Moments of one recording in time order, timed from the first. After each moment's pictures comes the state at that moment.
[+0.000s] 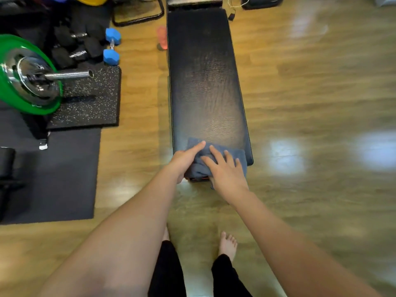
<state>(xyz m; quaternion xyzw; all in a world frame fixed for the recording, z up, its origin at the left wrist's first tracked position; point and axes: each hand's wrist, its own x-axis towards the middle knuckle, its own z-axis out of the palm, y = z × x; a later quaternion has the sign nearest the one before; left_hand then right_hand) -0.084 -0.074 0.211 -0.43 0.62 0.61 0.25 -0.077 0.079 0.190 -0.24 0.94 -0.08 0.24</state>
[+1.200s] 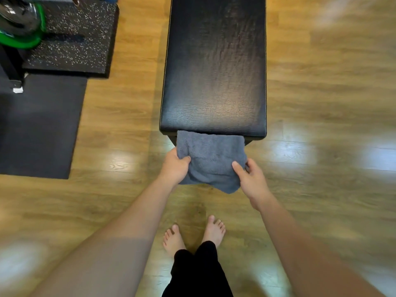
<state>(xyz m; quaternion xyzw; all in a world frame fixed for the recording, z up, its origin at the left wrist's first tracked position) 0.004 -0.024 0.044 -0.46 0.65 0.59 0.13 -0.037 0.181 0.022 0.17 0.72 -0.59 0.32</state>
